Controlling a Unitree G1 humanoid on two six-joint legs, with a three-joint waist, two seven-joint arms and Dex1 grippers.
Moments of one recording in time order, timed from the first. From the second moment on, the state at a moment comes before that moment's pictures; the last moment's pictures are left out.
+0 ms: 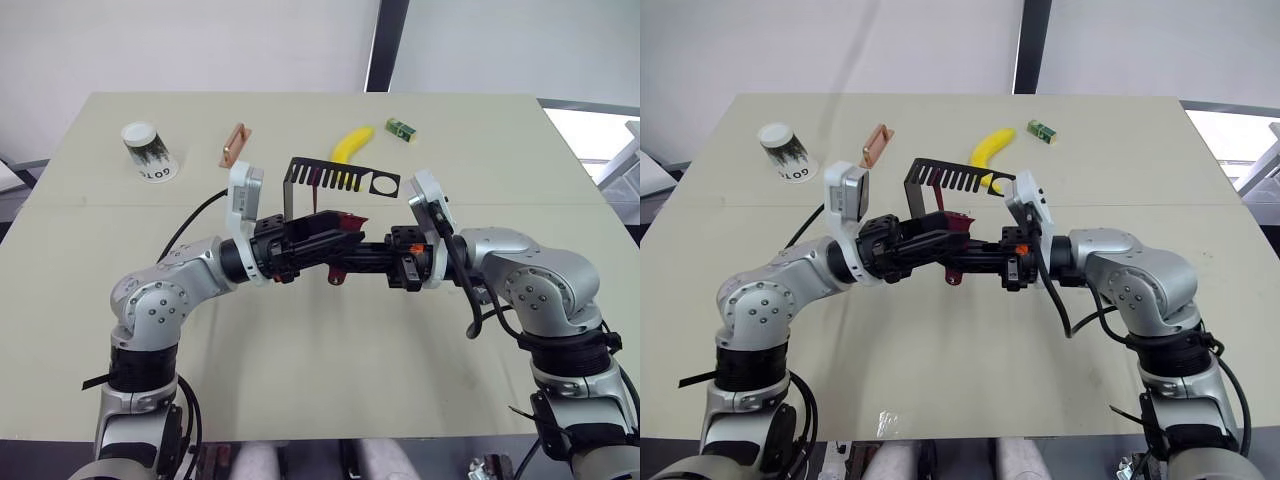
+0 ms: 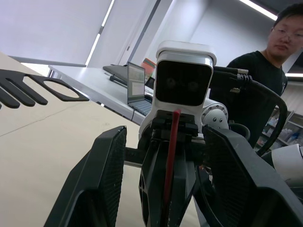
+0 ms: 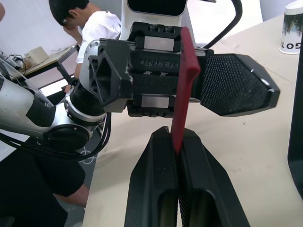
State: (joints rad) left arm -0.58 0.38 0.09 -0.30 -1.02 0.92 -0.66; right arm -0.68 -0.55 0.07 -0.27 0.85 0.89 0.97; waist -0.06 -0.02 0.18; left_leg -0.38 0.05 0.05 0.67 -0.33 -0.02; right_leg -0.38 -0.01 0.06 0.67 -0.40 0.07
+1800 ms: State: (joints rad) left arm -0.58 0.33 0.10 -0.30 -1.04 0.93 -0.66; right arm -0.68 -0.56 0.05 -0.28 0.87 0.90 0.97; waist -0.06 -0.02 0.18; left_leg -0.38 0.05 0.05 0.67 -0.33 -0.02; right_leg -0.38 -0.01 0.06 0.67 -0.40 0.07
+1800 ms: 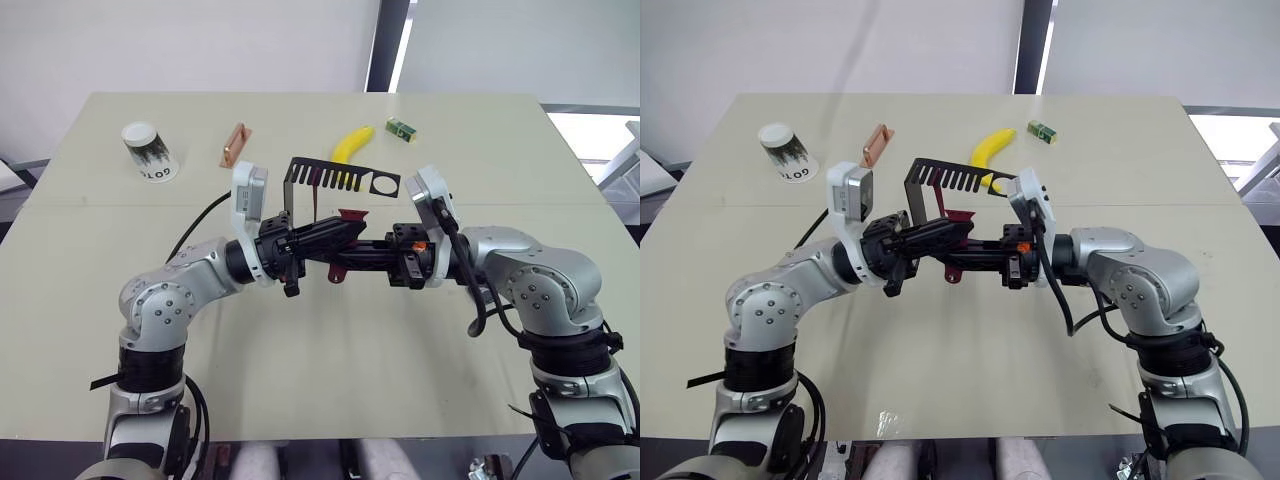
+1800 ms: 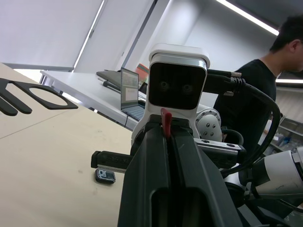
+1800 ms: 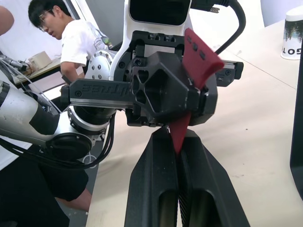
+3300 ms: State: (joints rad) left arm -0.50 0.64 -0.11 -0.26 -0.70 0.66 -1.16; right arm 0.24 -0.63 -0.50 -0.36 0.46 0.57 0.64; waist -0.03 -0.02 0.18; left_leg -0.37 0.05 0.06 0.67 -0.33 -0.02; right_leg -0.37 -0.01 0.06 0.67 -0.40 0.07
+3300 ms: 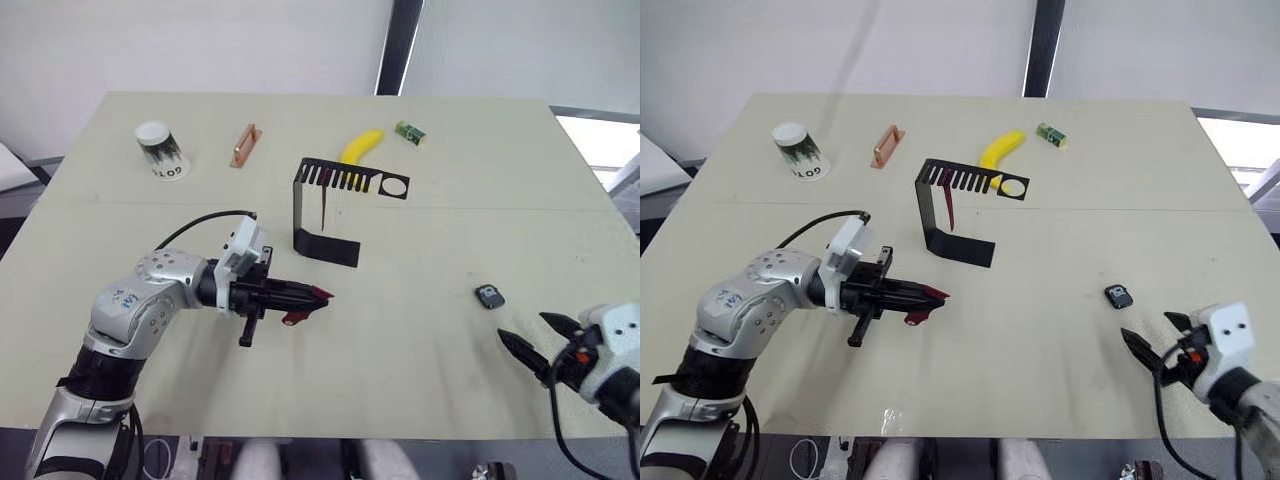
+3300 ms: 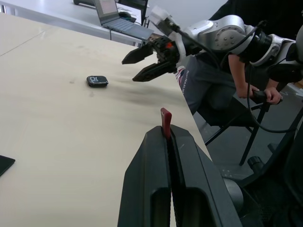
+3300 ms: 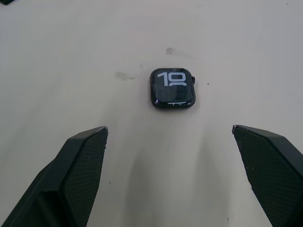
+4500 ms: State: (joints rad) left arm -0.51 0.60 -0.10 -0.34 -0.71 0.70 -1.09; right arm 0.03 -0.58 -0.36 -0.21 0.41 0.58 0.55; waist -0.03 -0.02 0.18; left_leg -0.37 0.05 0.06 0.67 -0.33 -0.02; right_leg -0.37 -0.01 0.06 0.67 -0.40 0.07
